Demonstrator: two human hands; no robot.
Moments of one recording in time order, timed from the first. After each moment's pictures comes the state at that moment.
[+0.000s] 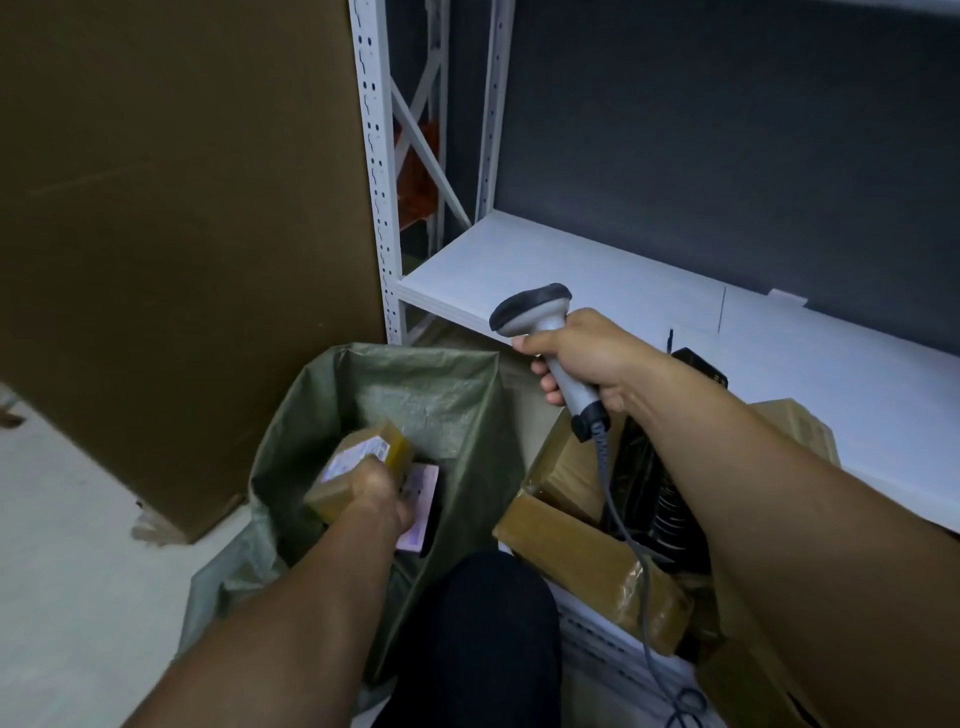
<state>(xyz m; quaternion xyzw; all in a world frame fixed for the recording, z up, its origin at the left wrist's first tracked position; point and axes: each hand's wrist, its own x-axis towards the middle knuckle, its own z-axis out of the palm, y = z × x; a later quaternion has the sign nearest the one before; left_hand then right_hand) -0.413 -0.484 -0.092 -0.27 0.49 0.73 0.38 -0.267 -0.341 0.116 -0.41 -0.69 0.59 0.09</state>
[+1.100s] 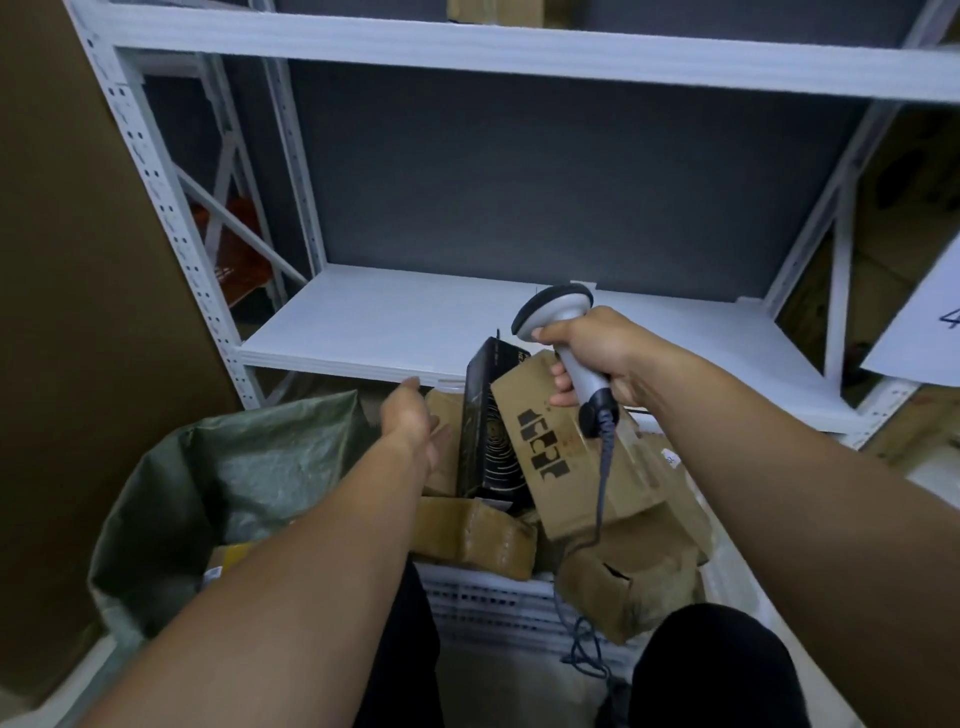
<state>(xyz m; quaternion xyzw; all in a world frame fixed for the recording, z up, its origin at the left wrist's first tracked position) -0.220 -0.408 0.070 0.01 0.56 0.67 0.48 -0.046 -0.352 0.176 -0.53 -0.59 0.56 0.24</state>
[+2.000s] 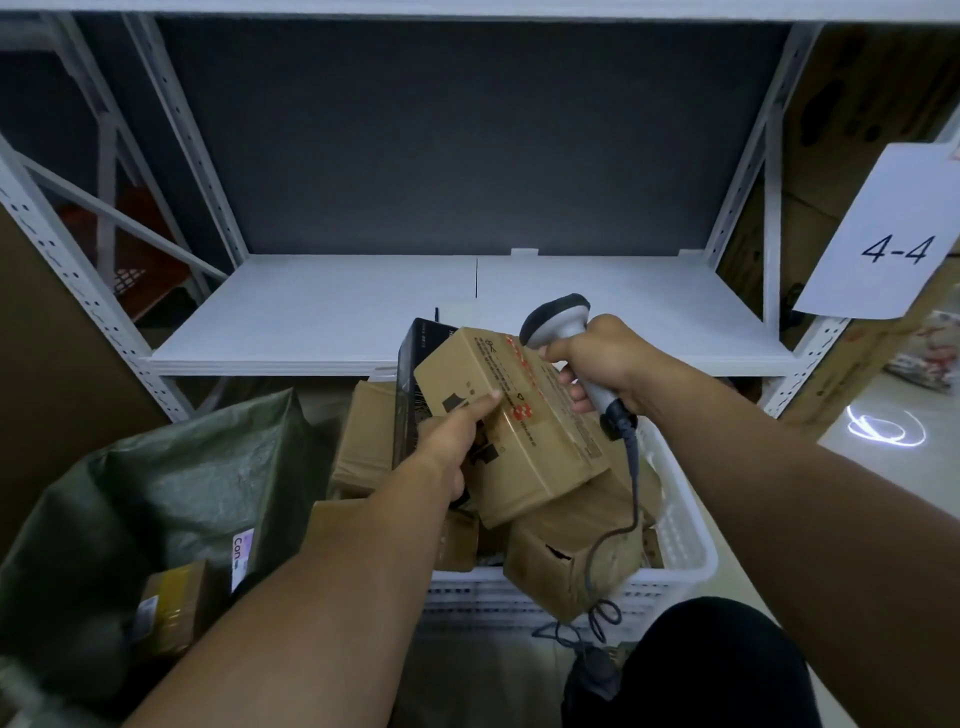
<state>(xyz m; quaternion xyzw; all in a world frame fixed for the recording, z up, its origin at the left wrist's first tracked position) -0.112 -0.365 0.027 0.15 0.62 0.49 0.59 0.050 -0.310 0.124 -0.60 -0.59 0.49 0.25</state>
